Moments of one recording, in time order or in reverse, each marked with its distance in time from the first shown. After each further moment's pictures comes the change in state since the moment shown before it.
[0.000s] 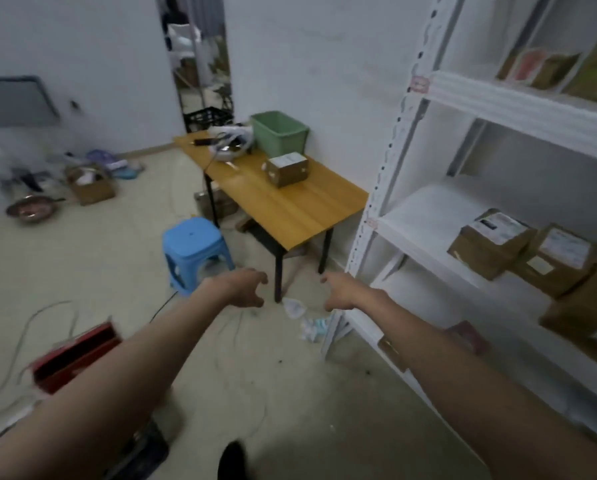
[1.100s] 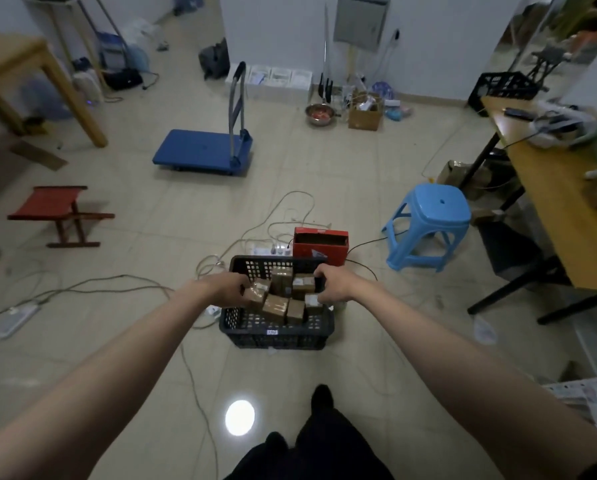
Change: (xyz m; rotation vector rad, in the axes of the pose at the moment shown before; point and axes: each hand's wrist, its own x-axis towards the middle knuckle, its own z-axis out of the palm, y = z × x) left_hand -0.466 -0.332 0.251 -0.529 -0.091 -0.788; right_hand -0.089 -0.471 0.320 -0.396 -0.424 -0.699
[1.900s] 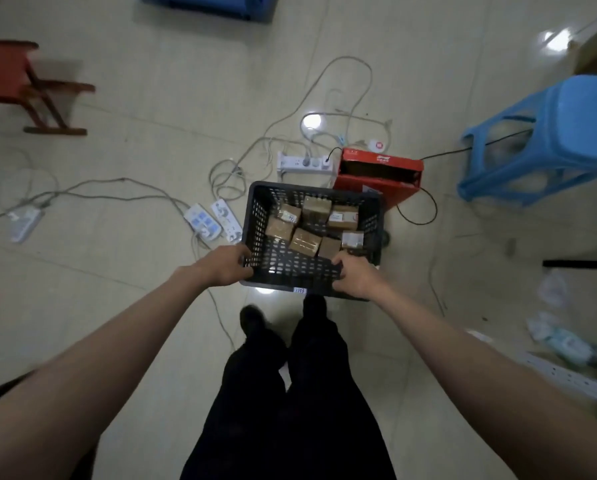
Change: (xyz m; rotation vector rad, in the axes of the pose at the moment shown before) left_hand 0.259 -0.138 0.002 -0.386 -0.251 -0.205; right_hand 0.299 0.013 0.038 0.098 -0.311 0.062
